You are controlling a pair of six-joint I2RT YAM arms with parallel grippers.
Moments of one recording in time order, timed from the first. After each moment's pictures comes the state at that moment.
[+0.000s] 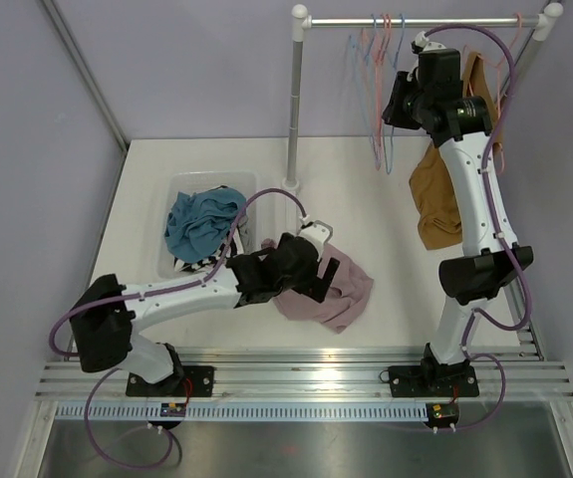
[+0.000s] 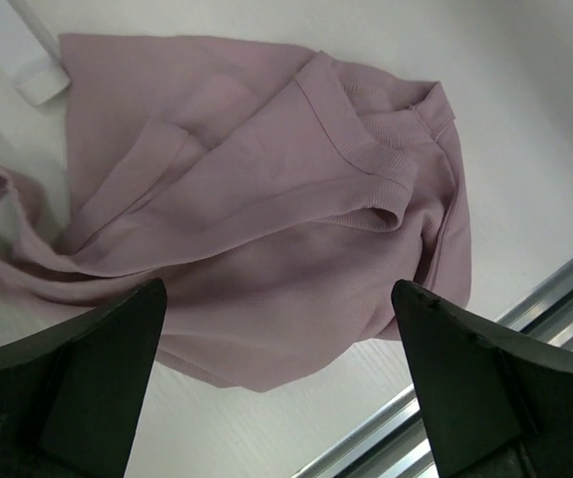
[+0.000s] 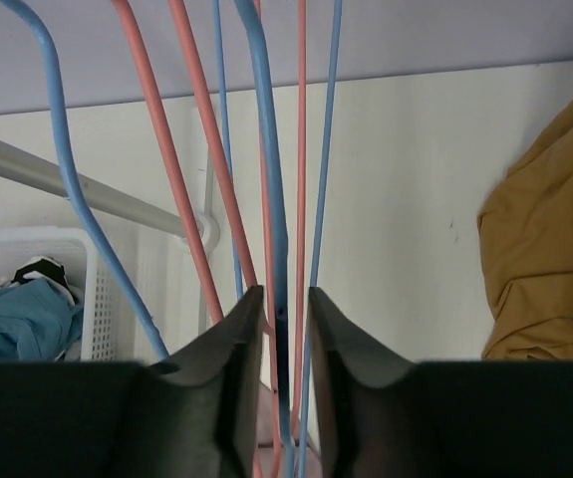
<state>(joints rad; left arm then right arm) -1.08 1.42 1.02 -0.31 -0.27 -0.39 0.21 1.92 2.39 -0.97 0.03 0.28</state>
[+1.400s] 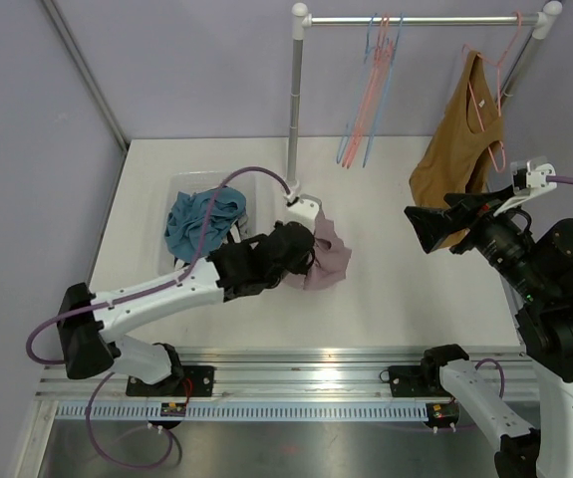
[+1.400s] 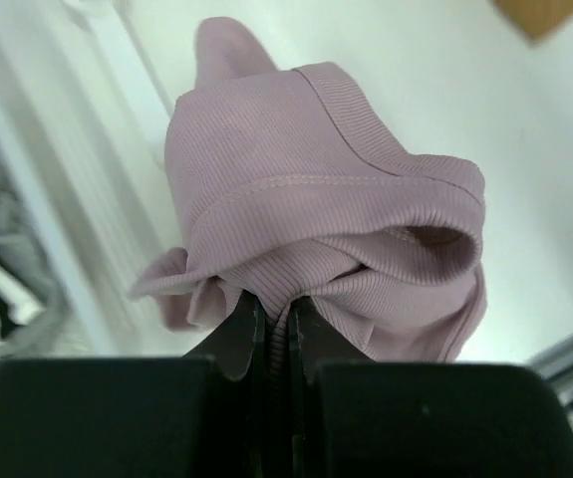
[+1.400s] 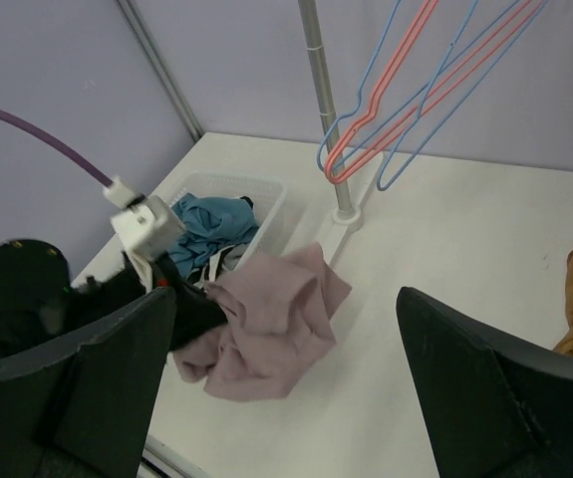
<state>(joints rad) -1.11 1.40 1.18 -0.45 -0.49 -0.44 0.20 0.74 1.47 -0.73 -0.31 0.27</state>
